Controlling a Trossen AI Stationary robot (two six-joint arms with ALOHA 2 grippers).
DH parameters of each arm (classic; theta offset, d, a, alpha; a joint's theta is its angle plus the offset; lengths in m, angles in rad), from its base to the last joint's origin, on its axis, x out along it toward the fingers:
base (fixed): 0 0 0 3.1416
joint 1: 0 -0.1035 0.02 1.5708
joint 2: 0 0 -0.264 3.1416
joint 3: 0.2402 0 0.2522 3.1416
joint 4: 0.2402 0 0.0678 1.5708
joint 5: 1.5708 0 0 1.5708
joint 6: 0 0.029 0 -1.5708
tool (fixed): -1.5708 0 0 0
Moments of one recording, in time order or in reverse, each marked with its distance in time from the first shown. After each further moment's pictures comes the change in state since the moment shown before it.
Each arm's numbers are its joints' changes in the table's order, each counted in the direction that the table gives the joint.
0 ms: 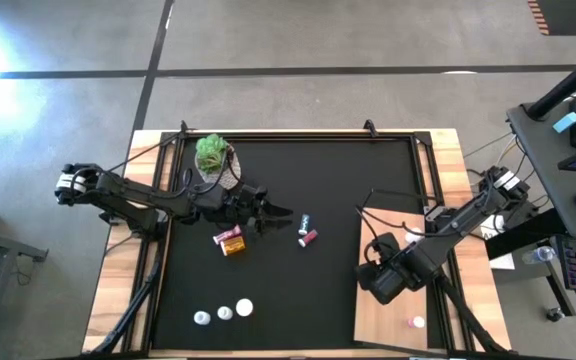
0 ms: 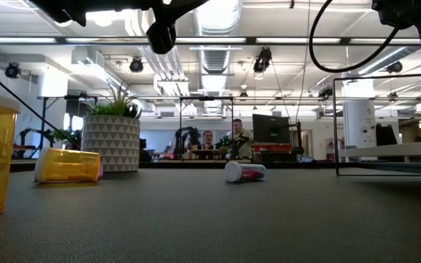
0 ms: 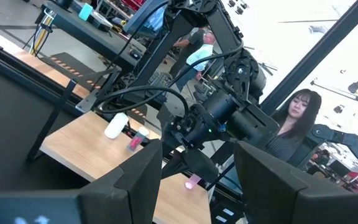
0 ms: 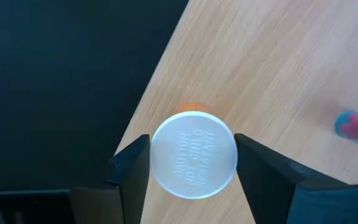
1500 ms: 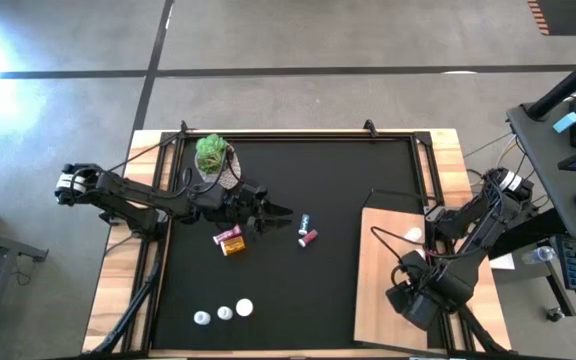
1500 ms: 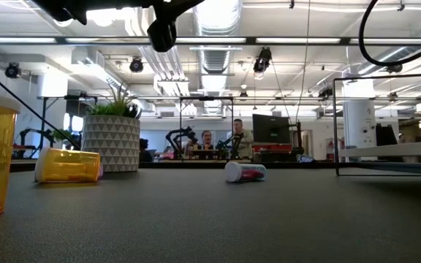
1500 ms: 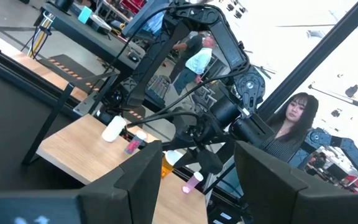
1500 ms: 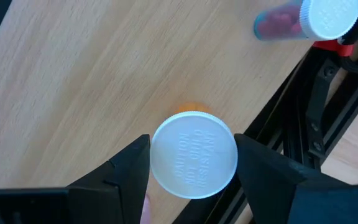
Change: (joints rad) left arm 0.000 0.000 0.009 -0.004 0.005 -0.010; right arm -0.267 -0.016 0.003 0.131 0.172 0.130
